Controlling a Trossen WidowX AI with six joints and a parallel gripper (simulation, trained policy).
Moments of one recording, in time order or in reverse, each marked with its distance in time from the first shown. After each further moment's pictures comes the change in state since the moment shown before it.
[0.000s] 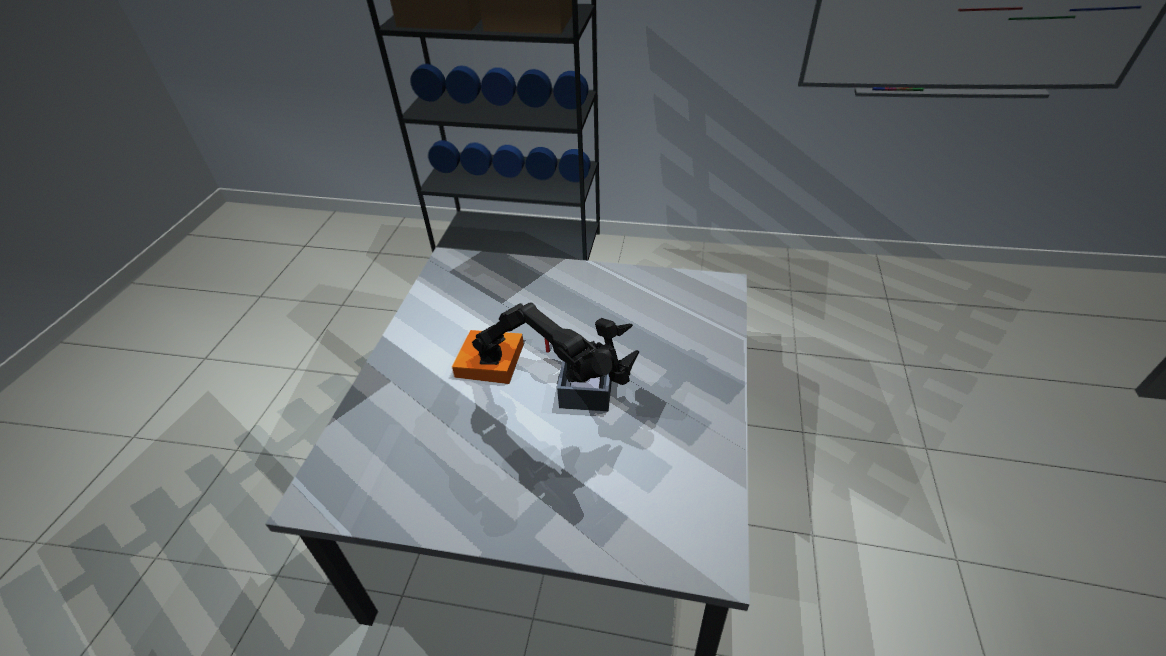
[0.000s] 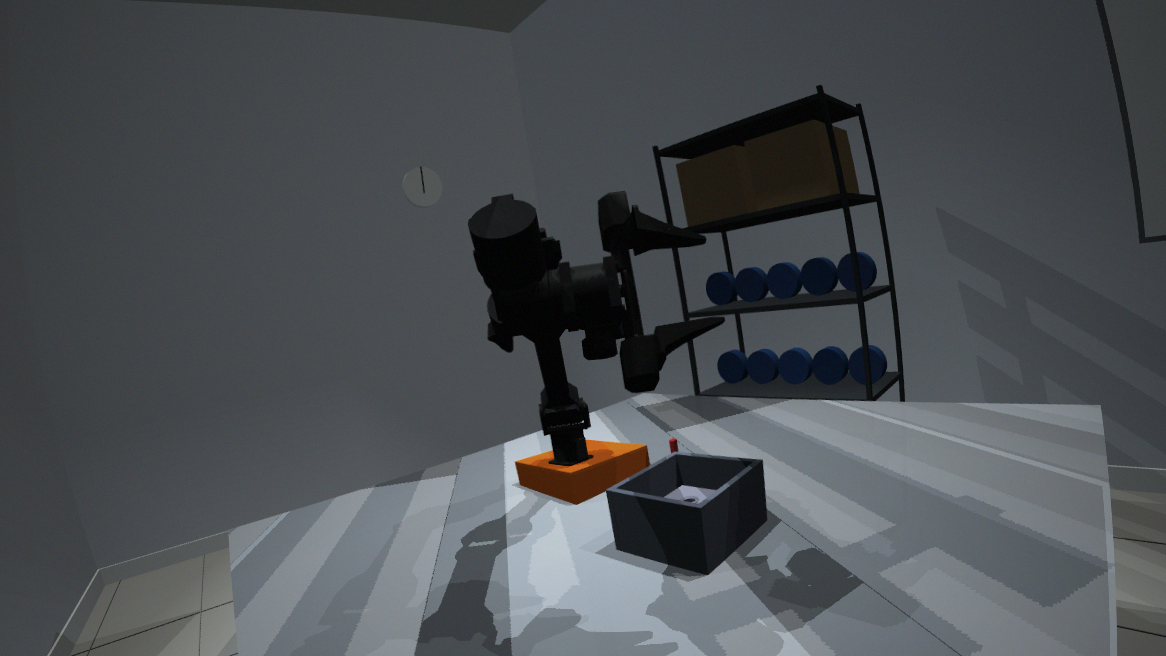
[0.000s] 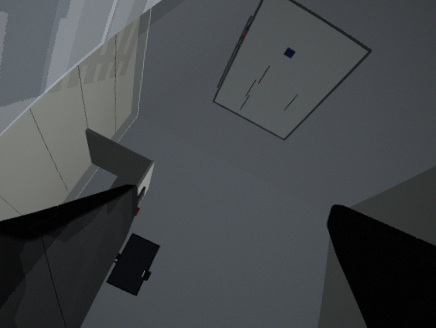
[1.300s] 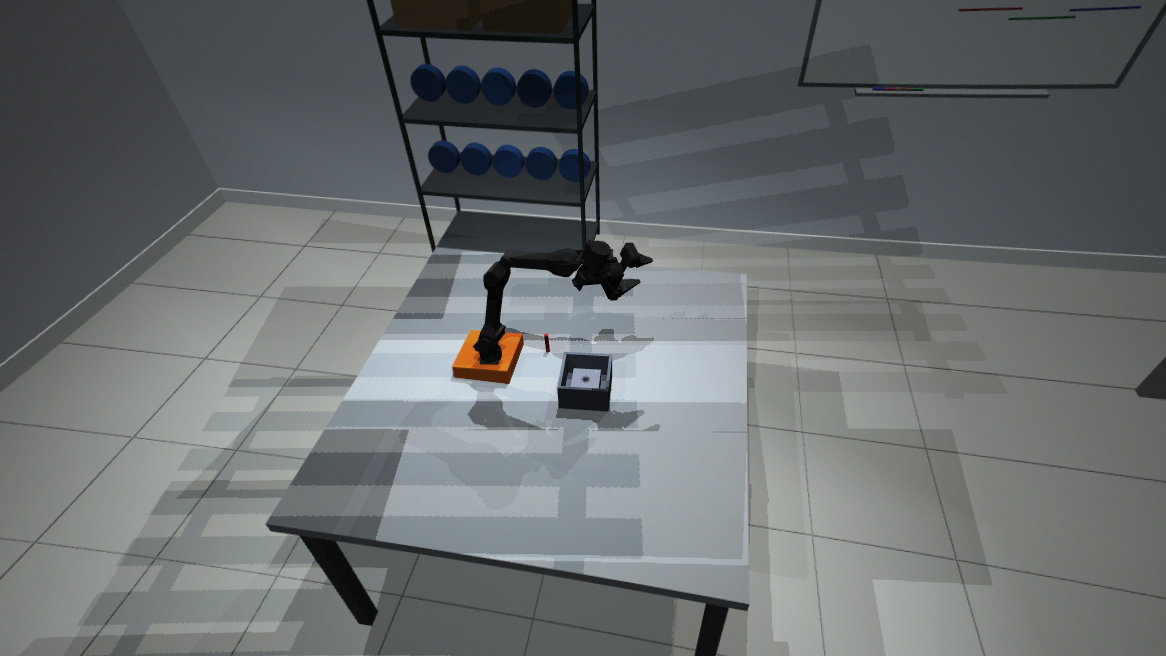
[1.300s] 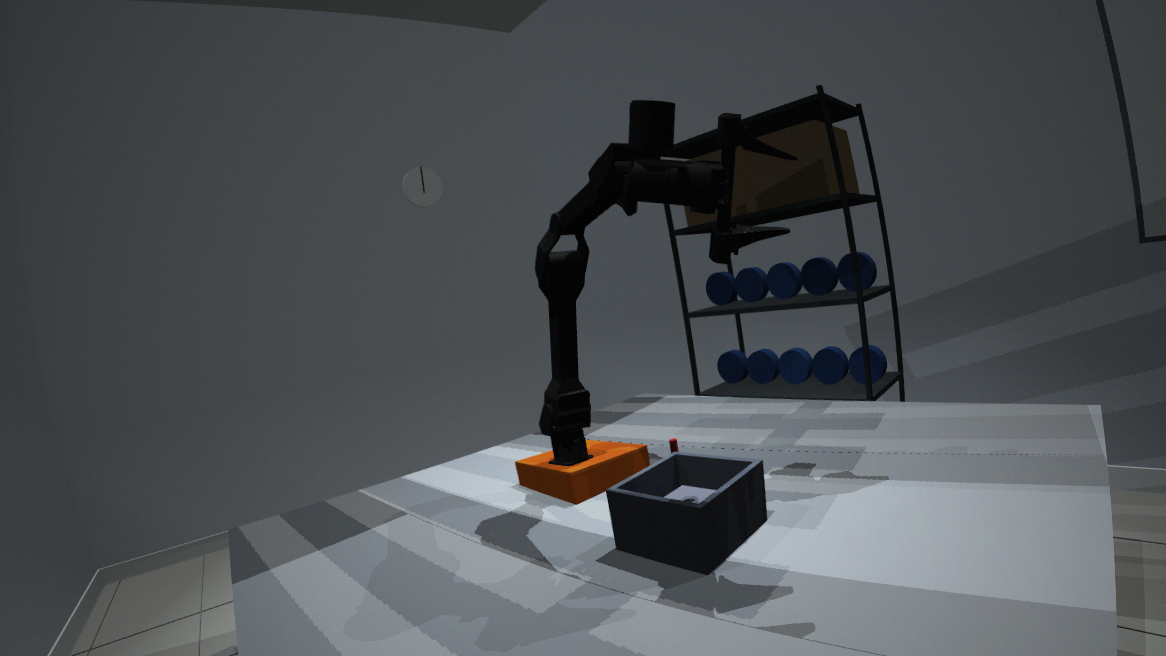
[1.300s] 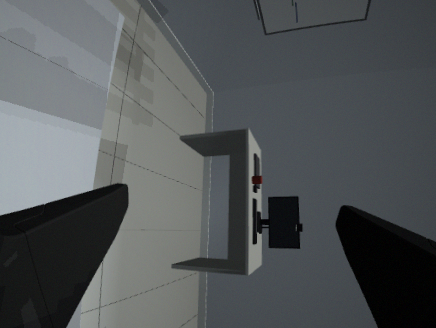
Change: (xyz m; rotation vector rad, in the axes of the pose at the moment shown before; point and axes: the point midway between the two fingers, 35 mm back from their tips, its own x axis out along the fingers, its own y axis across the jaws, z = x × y) arm 0.149 -0.137 0.076 0.692 0.276 0.241
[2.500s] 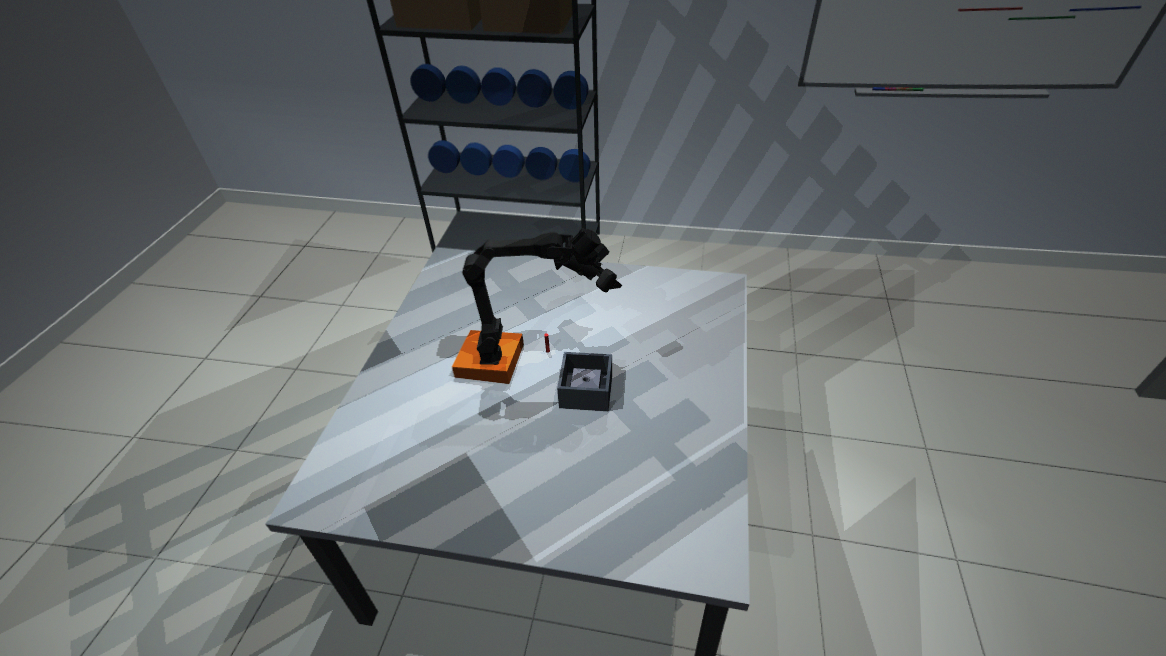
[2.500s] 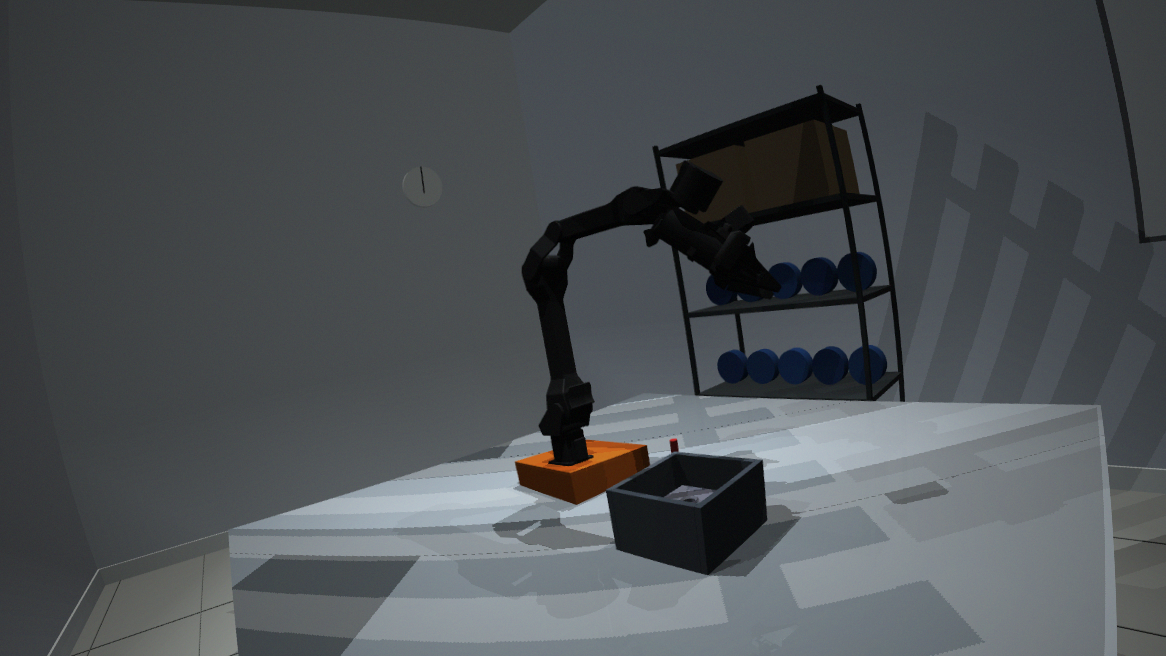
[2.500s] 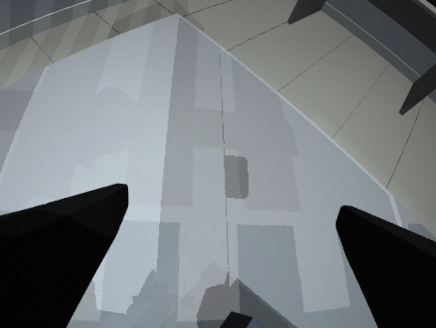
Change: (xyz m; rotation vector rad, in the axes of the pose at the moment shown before) arm 0.007 0.148 0.108 1.122 0.399 0.283
